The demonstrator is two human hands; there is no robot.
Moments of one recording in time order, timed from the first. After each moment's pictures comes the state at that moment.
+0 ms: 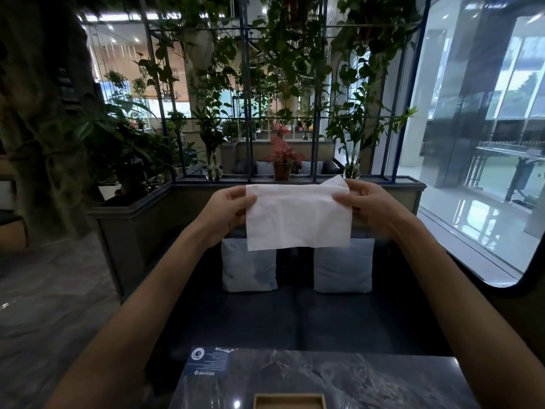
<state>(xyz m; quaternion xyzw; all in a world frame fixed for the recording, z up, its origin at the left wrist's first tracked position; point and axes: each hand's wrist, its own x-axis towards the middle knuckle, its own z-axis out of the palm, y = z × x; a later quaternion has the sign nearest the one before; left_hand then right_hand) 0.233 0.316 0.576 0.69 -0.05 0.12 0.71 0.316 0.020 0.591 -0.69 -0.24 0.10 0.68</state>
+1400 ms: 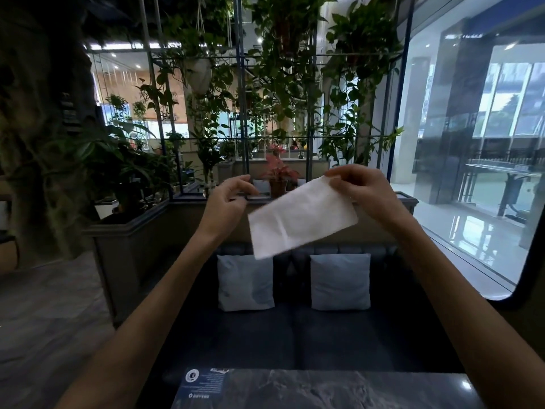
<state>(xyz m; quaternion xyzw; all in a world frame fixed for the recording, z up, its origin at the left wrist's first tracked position) 0.208 0.286 0.604 0.79 -0.09 0.35 0.49 0.281 0.014 0.629 -0.75 -0.36 -0.19 0.53</state>
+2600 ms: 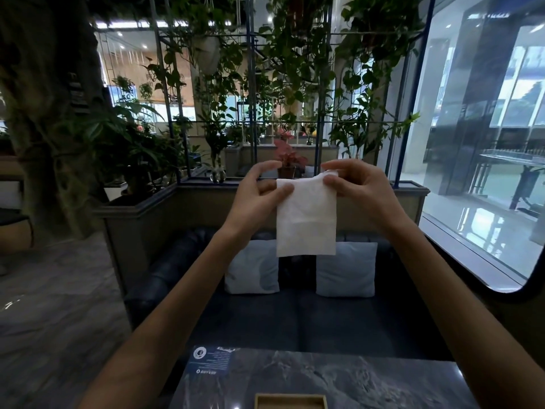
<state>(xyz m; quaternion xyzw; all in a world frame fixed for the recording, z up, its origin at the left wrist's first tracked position) 0.184 0.247 0.595 0.71 -0.10 0.27 0.64 0.250 0.045 0.610 -0.73 -0.36 -0.17 0.56</state>
